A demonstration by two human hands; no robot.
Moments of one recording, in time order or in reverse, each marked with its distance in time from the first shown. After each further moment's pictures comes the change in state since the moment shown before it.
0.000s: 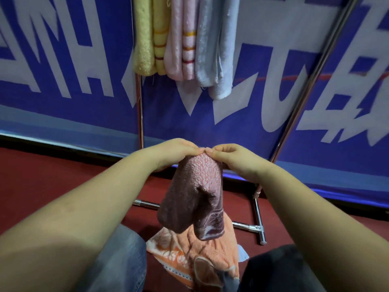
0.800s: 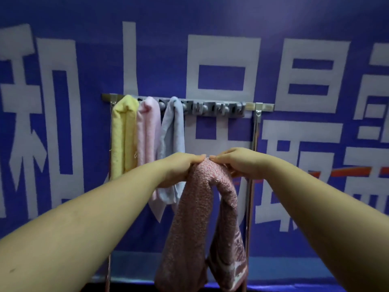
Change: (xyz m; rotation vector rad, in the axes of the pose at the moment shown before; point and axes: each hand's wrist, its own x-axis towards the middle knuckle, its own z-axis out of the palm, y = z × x) left_hand 0.012 0.264 -0.007 -0.120 -0.031 0.259; right_hand -0.071 -0.227 -0.156 -0.295 0.299 -0.086
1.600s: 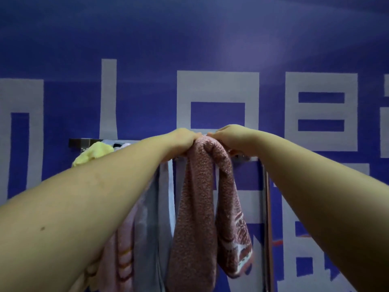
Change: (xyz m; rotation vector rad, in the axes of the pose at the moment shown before) left_hand 0.154 0.133 -0.066 0.487 0.297 0.269; right_hand 0.142 -0.082 -0.113 -0.234 0.382 -0.093
